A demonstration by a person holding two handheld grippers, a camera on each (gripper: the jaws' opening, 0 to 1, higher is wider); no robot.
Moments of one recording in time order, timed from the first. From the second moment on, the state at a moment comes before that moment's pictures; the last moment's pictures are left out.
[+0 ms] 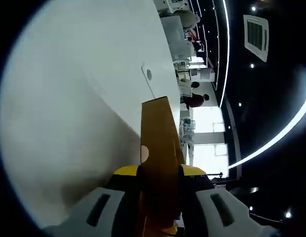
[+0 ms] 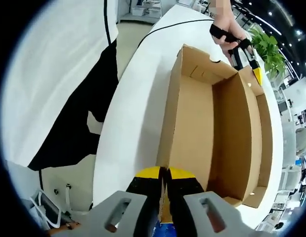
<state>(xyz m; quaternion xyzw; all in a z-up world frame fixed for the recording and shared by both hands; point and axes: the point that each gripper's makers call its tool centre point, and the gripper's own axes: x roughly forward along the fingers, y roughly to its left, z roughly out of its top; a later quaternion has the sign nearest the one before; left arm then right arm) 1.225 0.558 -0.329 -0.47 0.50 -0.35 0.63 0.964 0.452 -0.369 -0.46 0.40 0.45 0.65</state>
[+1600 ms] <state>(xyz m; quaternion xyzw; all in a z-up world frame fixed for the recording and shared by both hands) 1.217 0.577 -0.299 -0.01 0.18 -0.46 0.87 0.970 0.453 -0.377 -0.45 0.40 0.40 0.69</state>
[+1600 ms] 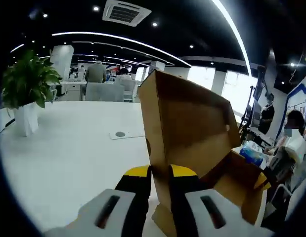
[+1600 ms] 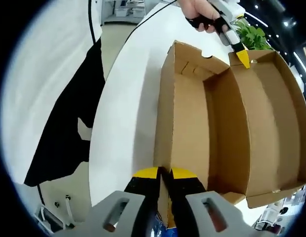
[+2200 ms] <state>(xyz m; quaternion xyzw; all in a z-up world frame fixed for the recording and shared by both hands) 1.222 0.591 -0.301 0.07 0.13 -0.33 0.93 0.981 0.451 -0.381 -0.44 0.42 0.32 0.73</state>
